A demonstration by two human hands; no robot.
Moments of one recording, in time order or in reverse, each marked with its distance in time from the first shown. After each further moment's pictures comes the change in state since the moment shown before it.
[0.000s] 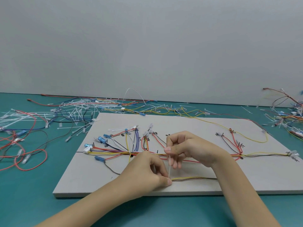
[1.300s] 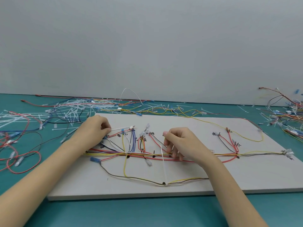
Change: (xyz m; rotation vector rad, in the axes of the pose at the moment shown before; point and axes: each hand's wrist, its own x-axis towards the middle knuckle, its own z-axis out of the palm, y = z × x) left_hand 0.060 -0.081 -0.133 0.590 0.387 -0.165; right_hand 0.018 0.013 0.005 -0.209 0.507 0.094
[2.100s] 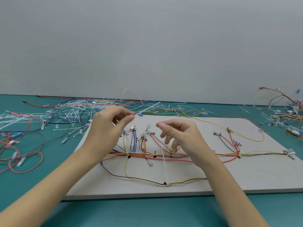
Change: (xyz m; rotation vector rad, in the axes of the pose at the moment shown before) left_hand -0.052 0.082 -0.022 -0.537 0.367 0.332; right_hand -0.012 -0.020 0.003 0.356 0.066 -0.237
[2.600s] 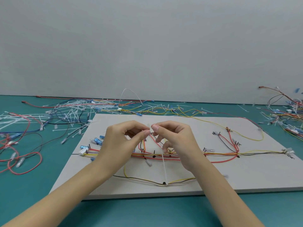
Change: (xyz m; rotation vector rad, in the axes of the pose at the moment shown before) left_hand -0.025 0.015 0.024 -0.226 -0.121 -0.069; right_hand -0.003 0.003 0.018 0.177 0.028 0.017
